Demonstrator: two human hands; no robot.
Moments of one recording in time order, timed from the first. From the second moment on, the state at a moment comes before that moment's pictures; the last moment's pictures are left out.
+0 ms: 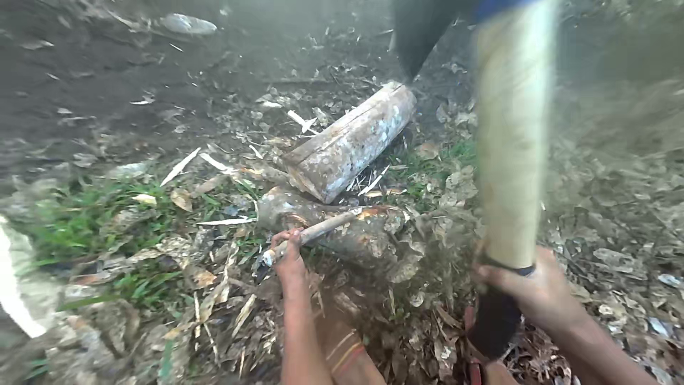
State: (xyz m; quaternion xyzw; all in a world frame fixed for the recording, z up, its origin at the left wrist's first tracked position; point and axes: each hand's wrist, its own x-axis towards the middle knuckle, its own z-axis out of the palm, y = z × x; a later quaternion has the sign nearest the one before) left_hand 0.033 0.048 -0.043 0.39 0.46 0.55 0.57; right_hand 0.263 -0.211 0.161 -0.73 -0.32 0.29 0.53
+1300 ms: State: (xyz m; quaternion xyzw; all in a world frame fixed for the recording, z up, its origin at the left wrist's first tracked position) left_hand 0.063 0.049 -0.022 0.50 0.39 0.49 0.60; right_hand 0.263 -0.192 0.141 -0.68 -0.30 0.32 0.58
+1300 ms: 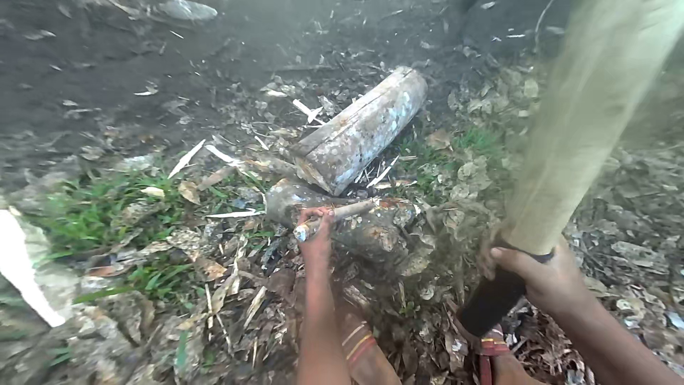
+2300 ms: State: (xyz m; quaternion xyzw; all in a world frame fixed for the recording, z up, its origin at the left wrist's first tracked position) left_hand -0.021 0.032 -0.075 0.36 0.42 0.56 0.62; right_hand 0.240 -0.211 0.144 -0.76 -0.31 0.33 0.47
